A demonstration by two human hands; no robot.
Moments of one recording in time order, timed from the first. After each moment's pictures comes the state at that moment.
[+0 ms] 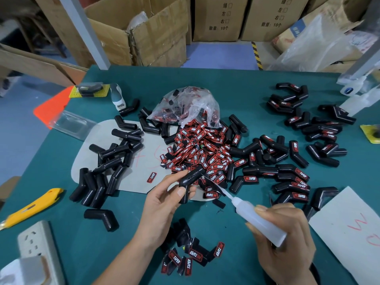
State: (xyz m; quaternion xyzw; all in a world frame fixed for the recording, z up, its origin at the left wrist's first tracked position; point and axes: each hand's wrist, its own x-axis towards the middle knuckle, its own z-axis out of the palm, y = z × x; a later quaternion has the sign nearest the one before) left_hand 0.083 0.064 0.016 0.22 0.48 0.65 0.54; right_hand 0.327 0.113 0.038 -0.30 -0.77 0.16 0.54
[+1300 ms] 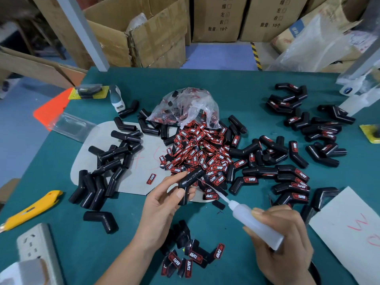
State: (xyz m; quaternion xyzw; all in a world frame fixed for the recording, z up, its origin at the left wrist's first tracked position) left_hand 0.083 0.064 0.013 0.22 0.47 0.66 0.55; right_hand 0.325 0.109 0.041 -0.30 -0.77 0.17 0.54
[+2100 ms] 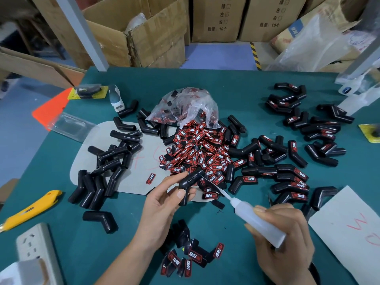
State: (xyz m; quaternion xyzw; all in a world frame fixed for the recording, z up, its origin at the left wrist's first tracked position) left_hand 0.084 0.064 0.014 0.23 0.48 0.65 0.55; right_hand 0.328 0.113 0.040 -0.30 -0.77 0.16 0.54
